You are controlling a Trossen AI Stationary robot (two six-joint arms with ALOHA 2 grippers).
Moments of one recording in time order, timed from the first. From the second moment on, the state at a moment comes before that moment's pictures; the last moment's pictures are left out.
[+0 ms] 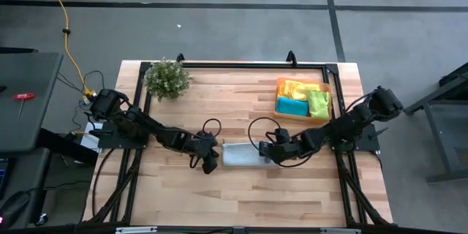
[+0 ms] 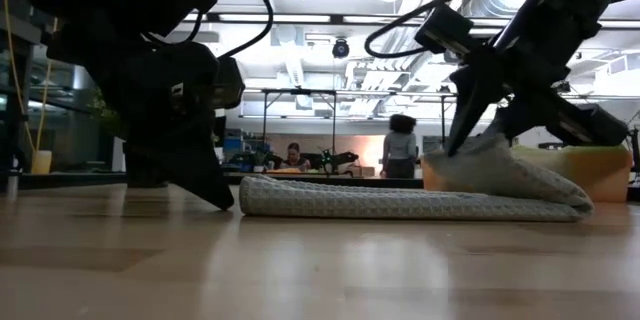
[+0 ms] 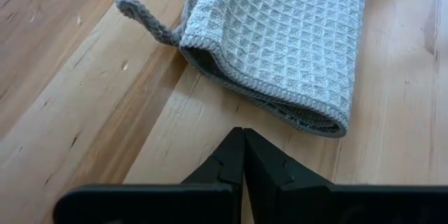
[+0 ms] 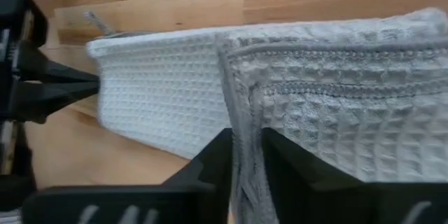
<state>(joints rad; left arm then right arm) -0.18 1.70 0.61 0.22 -0.16 -0.75 0.37 1.55 0.77 -0.22 0.28 1.85</state>
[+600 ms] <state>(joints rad) -0.18 1.70 0.61 0.22 -0.16 -0.75 0.40 1.31 0.77 -0.67 0.27 1.75</state>
